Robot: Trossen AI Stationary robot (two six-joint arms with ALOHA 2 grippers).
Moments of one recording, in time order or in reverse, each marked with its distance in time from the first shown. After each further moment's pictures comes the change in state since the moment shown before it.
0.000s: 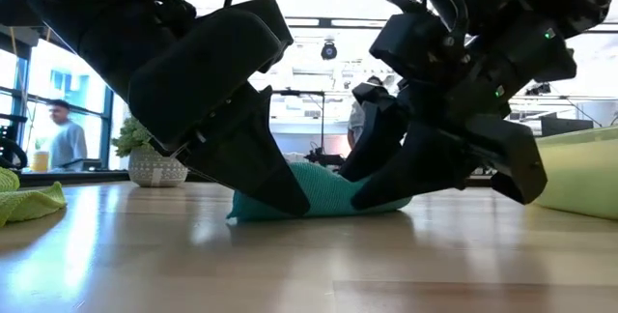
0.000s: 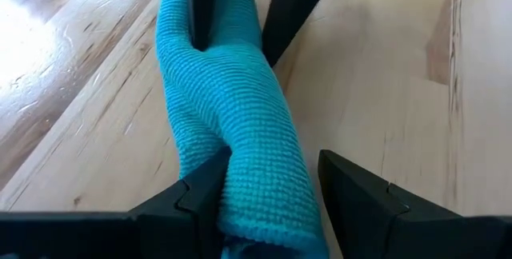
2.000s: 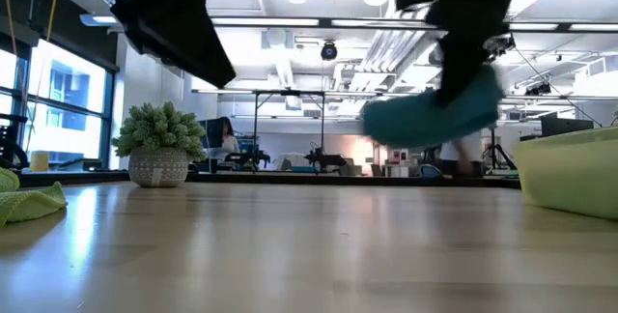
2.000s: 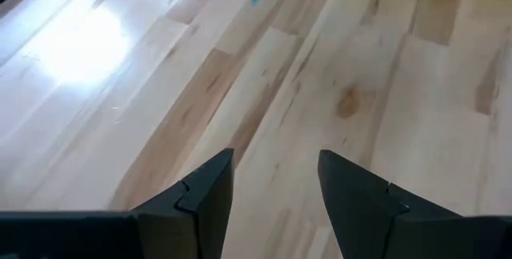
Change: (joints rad) left arm 0.002 -0.409 0.000 -0.533 -0.173 -0.069; right arm 0.017 -0.160 0.500 -1.494 0.293 1.132
